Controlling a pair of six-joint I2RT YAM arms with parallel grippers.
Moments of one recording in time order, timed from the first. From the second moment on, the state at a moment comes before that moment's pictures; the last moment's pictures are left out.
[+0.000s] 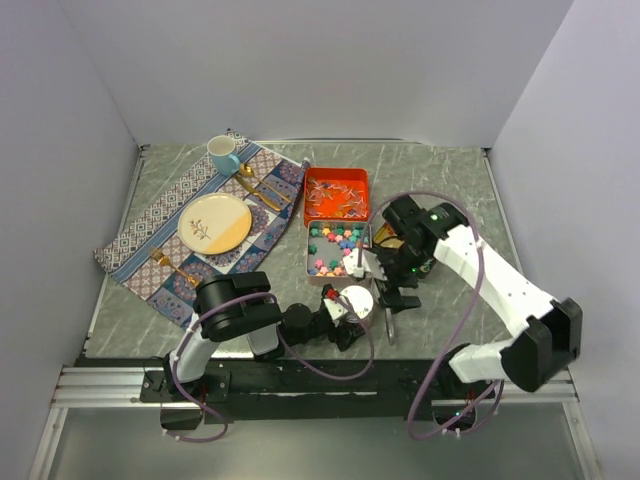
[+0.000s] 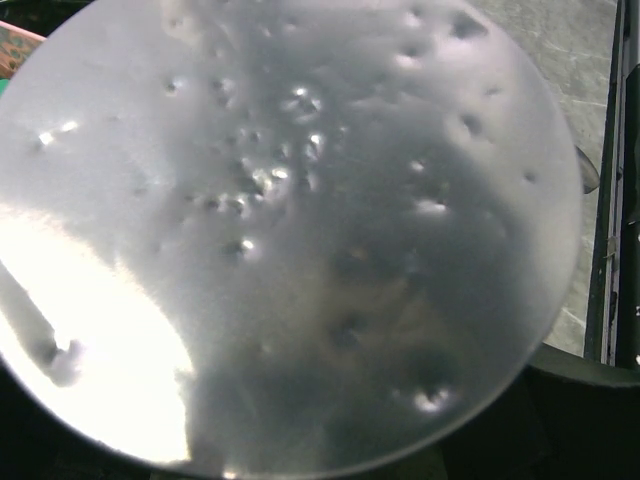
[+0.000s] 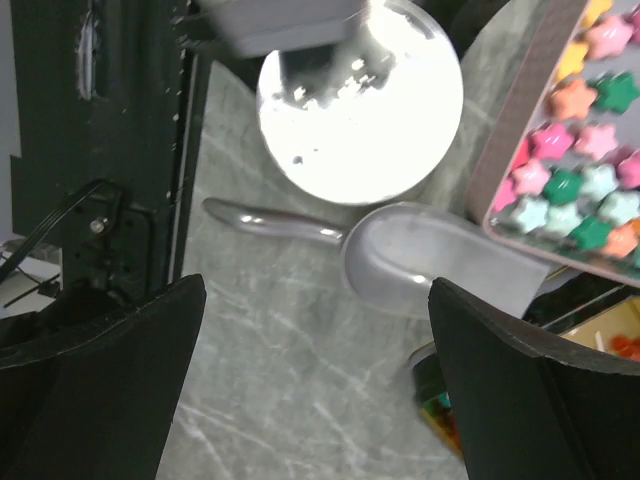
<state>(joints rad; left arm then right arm) -1.17 2.09 0.47 1.49 0.00 -0.04 0.53 1.32 1.21 -1.35 -0.49 -1.24</state>
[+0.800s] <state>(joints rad) -1.18 2.09 0.48 1.47 -0.02 -0.04 0.69 1.67 1.31 -1.31 -0.49 -1.34</state>
